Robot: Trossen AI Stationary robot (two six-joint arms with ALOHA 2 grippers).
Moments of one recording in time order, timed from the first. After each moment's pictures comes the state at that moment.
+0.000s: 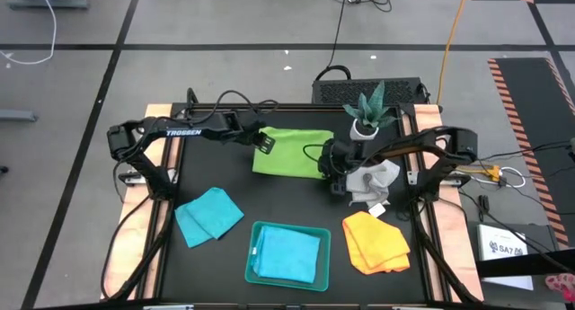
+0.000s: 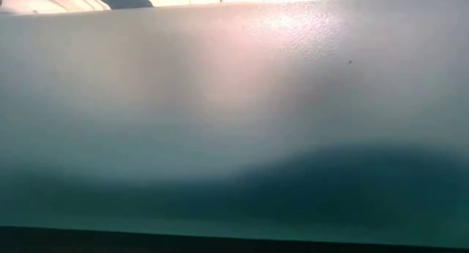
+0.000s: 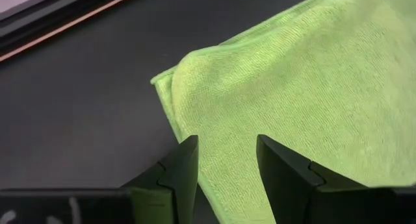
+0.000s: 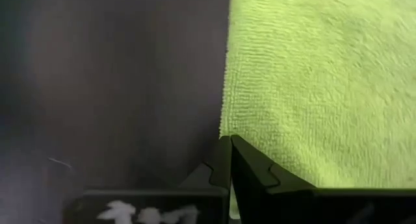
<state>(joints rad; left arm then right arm) 0.43 1.62 1.05 -0.47 -0.18 -0.53 -0.25 1.65 0.75 -0.20 -0.18 -0.19</state>
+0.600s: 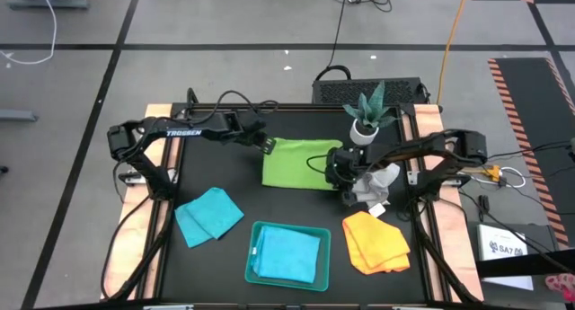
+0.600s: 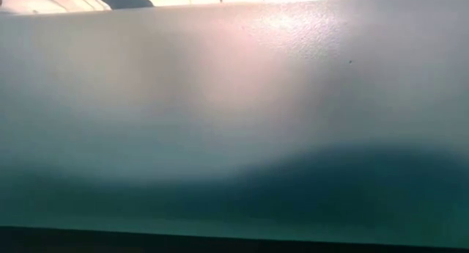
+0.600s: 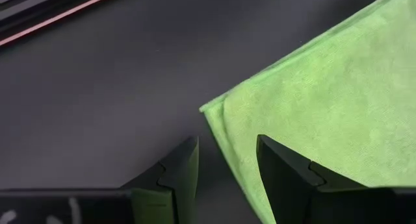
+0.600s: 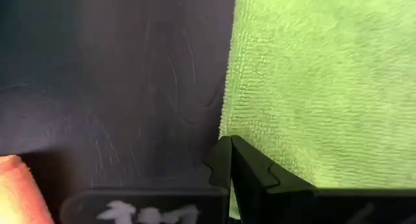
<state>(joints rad) 0.42 1.62 1.05 -0.46 -0.16 -0.56 -0.18 1.55 0.74 -0.42 -0.21 -0.20</state>
